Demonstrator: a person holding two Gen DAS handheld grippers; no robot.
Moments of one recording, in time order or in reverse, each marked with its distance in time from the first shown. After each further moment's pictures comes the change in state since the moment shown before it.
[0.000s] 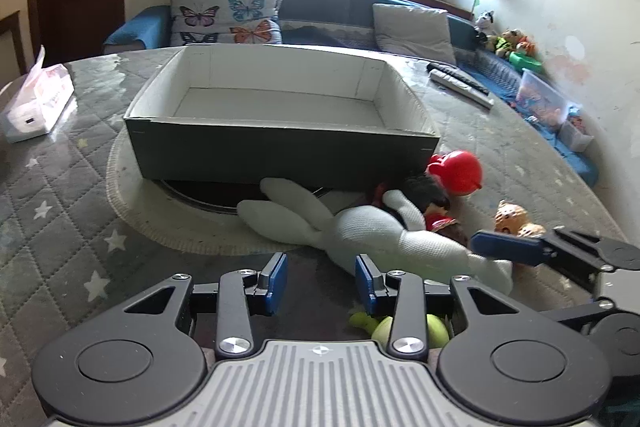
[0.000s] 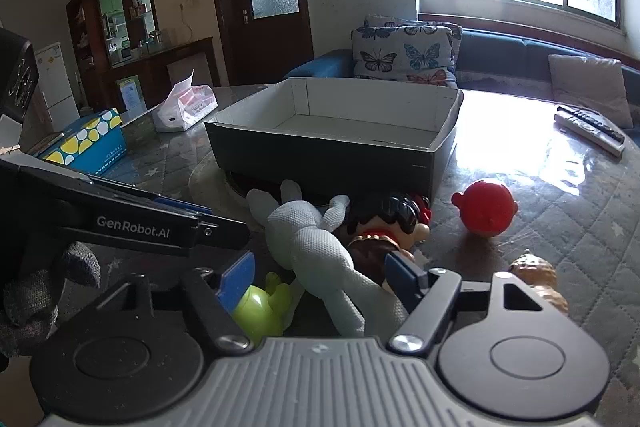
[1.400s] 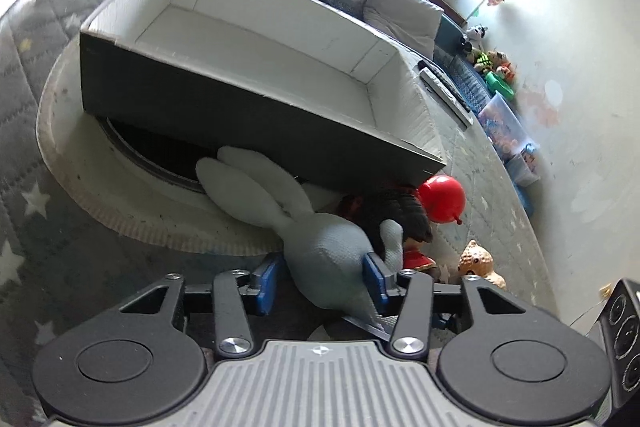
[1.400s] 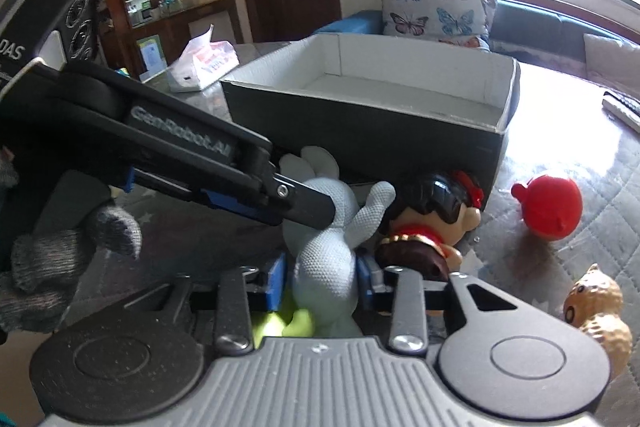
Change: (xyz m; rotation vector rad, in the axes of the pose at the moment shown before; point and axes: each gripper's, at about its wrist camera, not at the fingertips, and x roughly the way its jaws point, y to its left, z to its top) left arm 0.050 0.048 0.025 -0.296 0.162 -0.242; right arm 0.049 0.012 0.007 -0.039 0.124 0.063
